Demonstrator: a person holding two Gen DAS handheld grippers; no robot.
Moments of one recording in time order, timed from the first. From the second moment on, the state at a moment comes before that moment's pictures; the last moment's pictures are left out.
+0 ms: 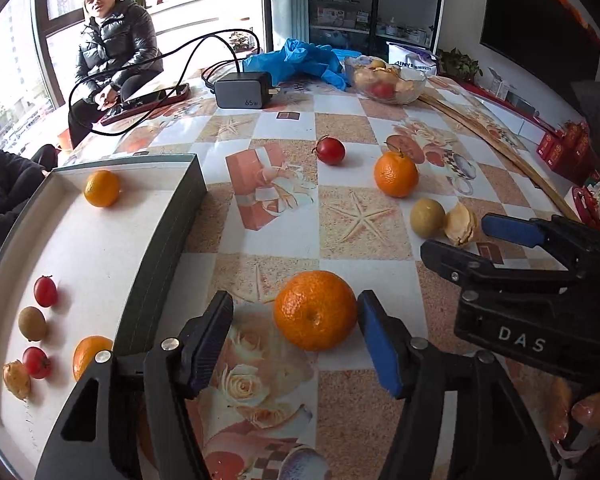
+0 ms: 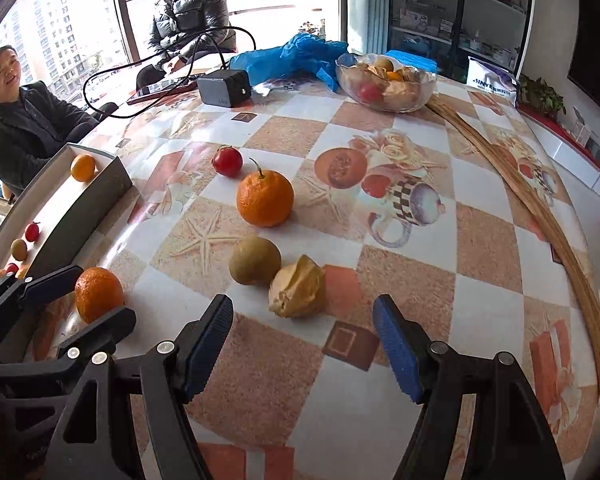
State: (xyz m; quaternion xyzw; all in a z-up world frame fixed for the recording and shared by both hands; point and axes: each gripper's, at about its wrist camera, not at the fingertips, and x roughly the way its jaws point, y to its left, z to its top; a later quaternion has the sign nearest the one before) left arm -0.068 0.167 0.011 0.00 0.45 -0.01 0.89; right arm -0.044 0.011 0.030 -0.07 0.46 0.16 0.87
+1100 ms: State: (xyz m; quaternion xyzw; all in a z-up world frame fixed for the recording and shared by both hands) left arm -0.142 0.153 0.007 -0.02 0.42 0.02 0.91; right arm -0.151 -0.060 0.034 0.03 0.43 0.09 0.90
